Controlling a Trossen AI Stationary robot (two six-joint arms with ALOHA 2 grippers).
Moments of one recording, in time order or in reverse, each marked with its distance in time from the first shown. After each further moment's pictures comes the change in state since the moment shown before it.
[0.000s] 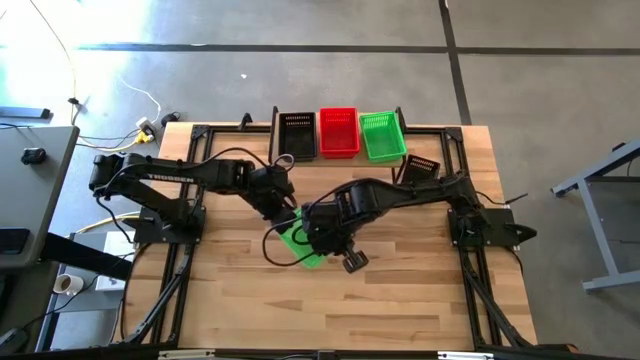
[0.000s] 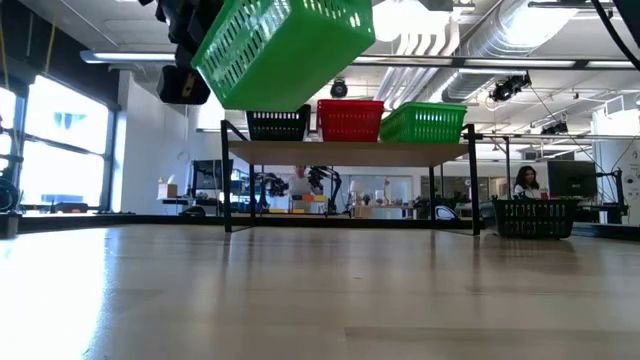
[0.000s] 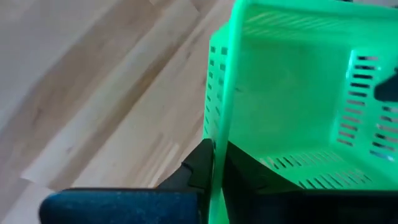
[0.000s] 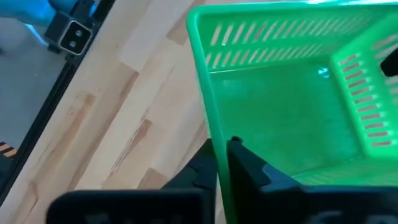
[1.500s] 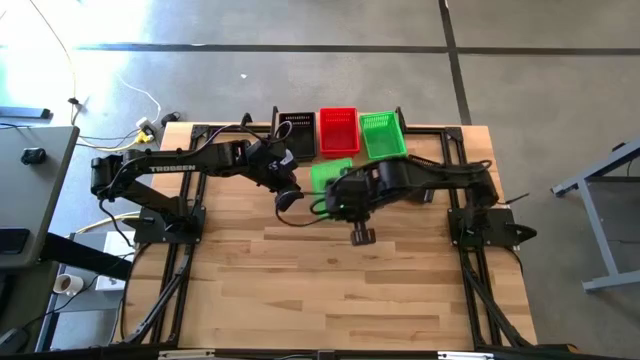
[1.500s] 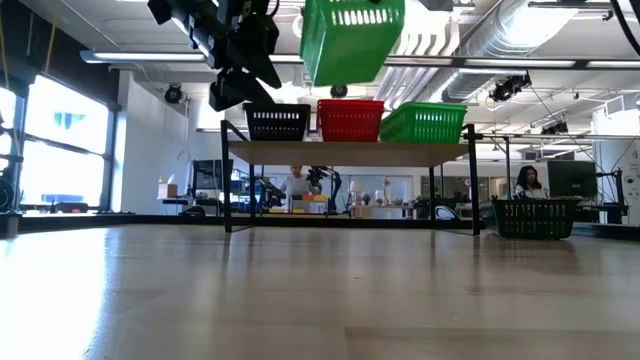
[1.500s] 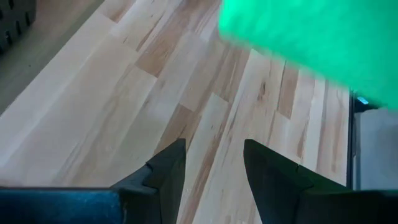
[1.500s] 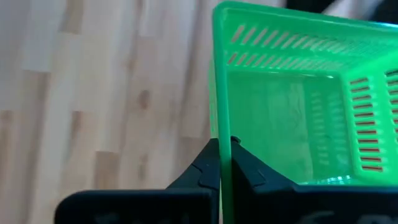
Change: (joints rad) left arm 0.204 0.000 0.000 0.140 -0.064 0.439; right arm -0.044 -0.151 0.000 -0.148 0.309 0.265
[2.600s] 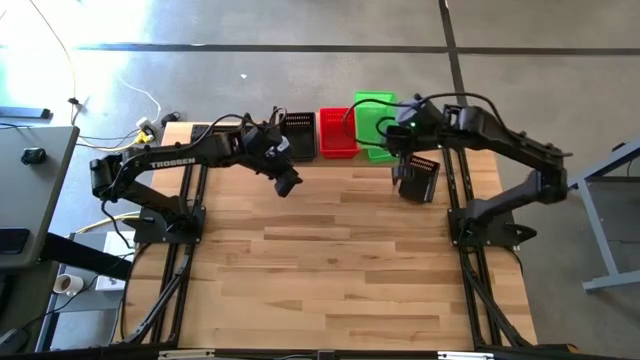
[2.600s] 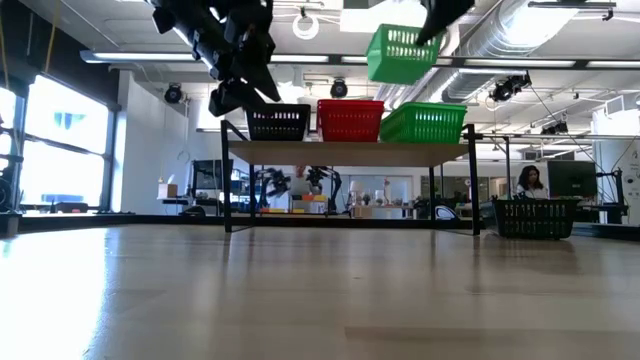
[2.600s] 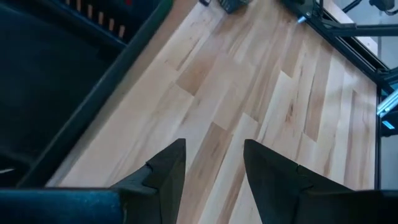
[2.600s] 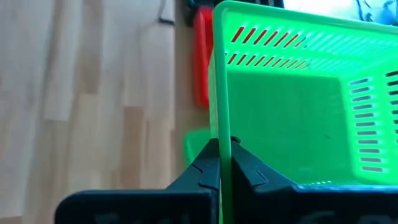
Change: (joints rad) left arm 0.115 0.000 0.000 0.004 -0.005 0.048; right arm -0.447 -0.587 -0.622 0.390 0.023 -0.396
